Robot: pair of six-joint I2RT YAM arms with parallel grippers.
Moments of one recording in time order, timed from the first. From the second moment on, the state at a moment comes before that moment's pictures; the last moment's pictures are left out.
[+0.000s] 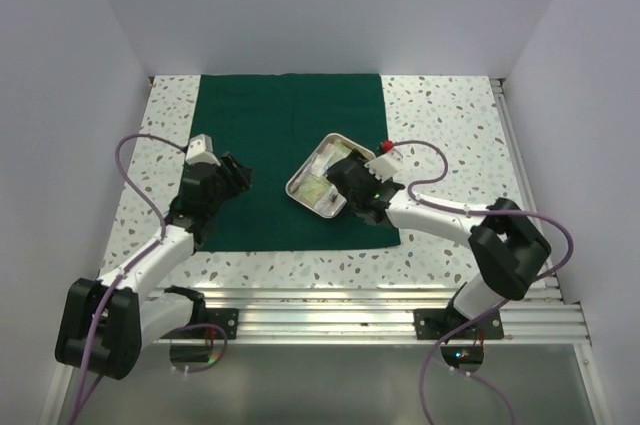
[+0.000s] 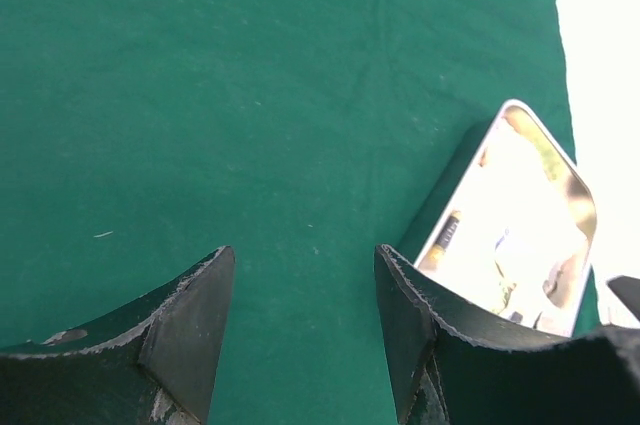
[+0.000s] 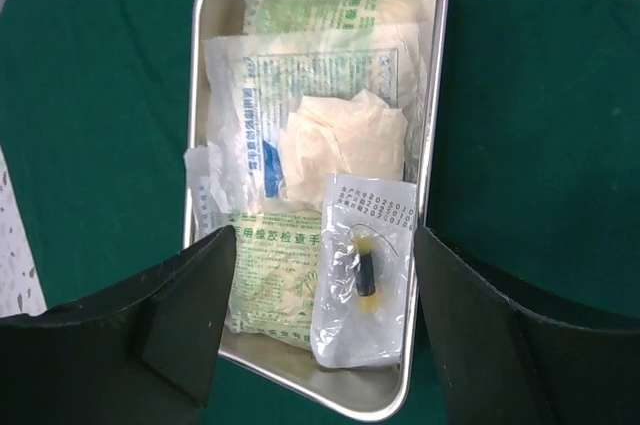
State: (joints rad) left arm -0.24 1.10 0.47 0.22 -0.09 -0.59; right arm 0.84 1.62 0.98 -0.17 0.72 1.35
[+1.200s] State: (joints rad) left arm 0.11 0.99 0.53 -0.20 -0.21 -0.69; right arm 0.09 2.26 1.63 -0.13 -0.34 0.65
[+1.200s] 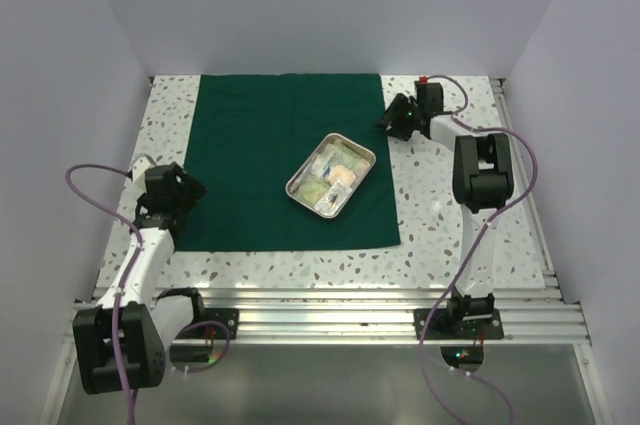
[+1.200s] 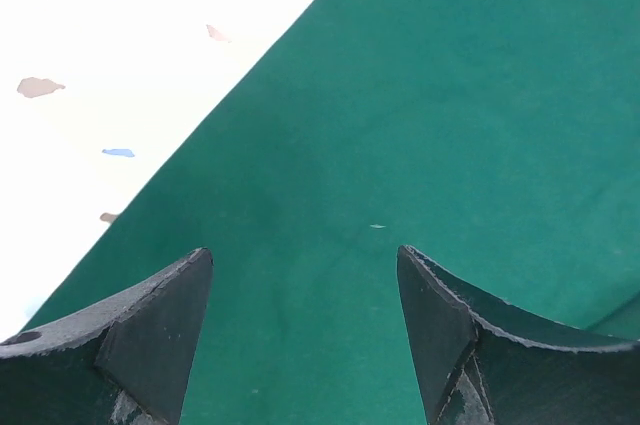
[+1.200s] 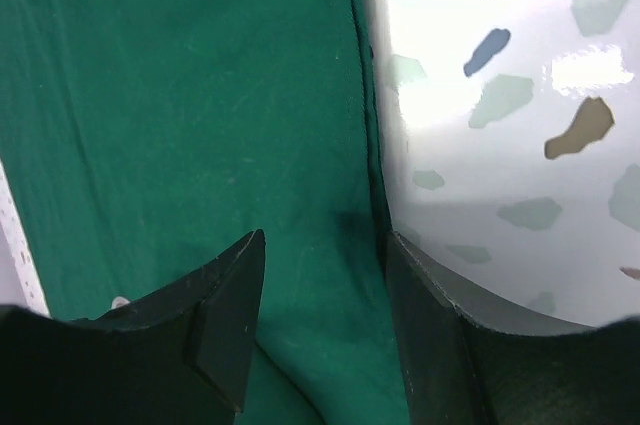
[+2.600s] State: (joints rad) left arm 0.06 1.43 0.68 -0.01 -0.12 -0.68; right arm 0.06 1.41 0.51 0.20 -0.01 0.94
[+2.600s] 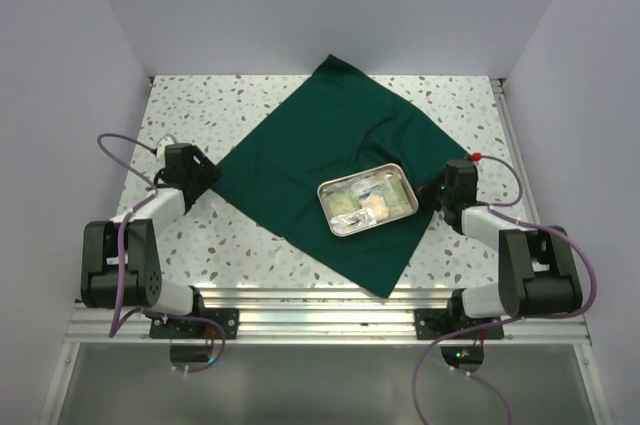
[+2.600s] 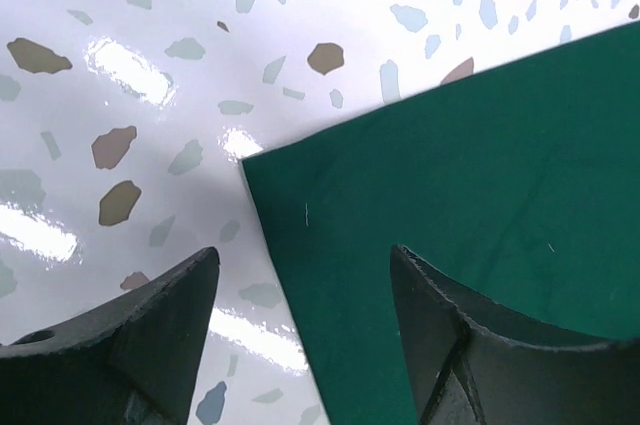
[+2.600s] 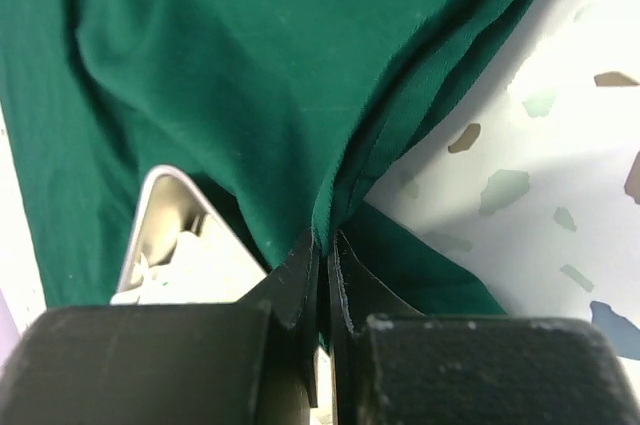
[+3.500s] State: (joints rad) left arm 0.04 1.74 0.84 0.10 -0.19 -0.69; right arm -0.13 1.43 0.65 -0.02 0.09 0.83
